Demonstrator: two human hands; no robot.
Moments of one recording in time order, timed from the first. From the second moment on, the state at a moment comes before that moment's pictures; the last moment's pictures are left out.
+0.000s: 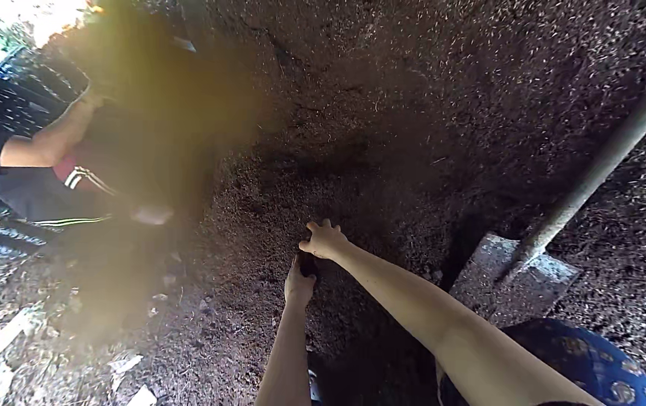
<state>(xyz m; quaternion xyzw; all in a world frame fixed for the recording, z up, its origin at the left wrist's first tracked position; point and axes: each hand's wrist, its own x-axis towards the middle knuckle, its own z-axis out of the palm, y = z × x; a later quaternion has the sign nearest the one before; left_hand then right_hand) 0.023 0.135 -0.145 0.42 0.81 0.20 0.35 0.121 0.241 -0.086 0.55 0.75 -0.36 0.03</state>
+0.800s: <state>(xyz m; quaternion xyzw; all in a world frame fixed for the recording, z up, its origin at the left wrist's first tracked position) 0.004 0.138 -0.164 0.36 0.86 0.16 0.33 0.159 0.249 -0.143 0.52 0.60 -0.58 -0.18</state>
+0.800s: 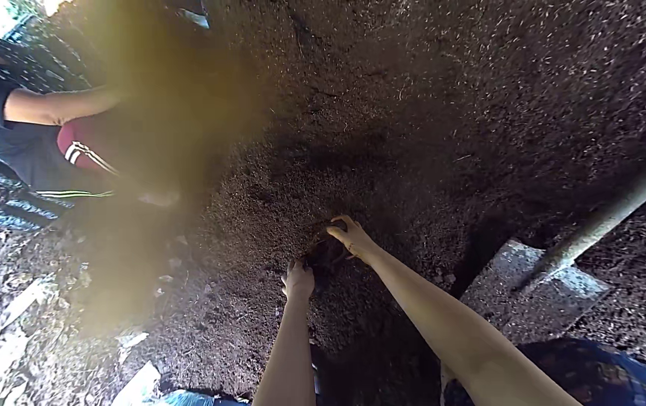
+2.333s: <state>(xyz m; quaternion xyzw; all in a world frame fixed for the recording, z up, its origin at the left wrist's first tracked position) 0.002 0.136 -0.116 0.43 0.79 0.02 0.45 0.222 0.146 -0.324 0.68 -0.08 -0.58 -0.45</state>
